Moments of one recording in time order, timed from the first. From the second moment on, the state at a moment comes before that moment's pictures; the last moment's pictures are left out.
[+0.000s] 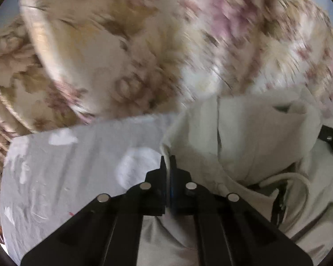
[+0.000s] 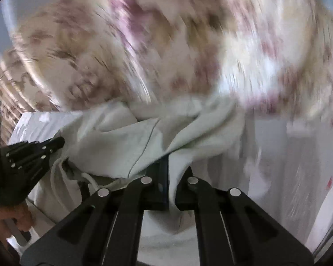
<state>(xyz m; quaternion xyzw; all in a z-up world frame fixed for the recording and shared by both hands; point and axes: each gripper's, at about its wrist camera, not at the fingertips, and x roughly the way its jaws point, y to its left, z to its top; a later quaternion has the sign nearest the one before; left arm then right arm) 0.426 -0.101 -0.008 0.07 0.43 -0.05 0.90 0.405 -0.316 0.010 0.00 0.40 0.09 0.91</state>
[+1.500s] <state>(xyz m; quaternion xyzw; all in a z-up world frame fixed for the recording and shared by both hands) 0.148 0.019 -0.002 -0.02 0.30 -0.07 0.95 0.182 -0.528 -0.020 -0.09 0.44 -0.19 0.87</state>
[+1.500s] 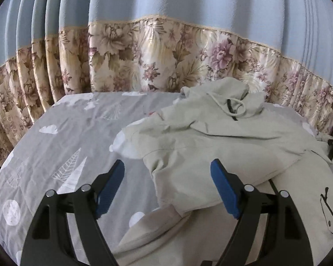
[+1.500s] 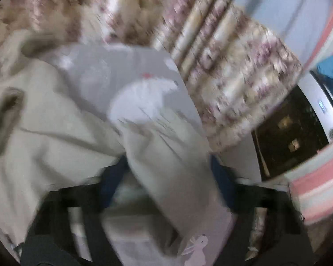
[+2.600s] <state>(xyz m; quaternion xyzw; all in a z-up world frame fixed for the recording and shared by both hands) 0.167 0.047 -0.011 -0.07 0.34 -0.07 0.94 0.155 -0.242 0.017 0.00 0.28 0.17 0.95</state>
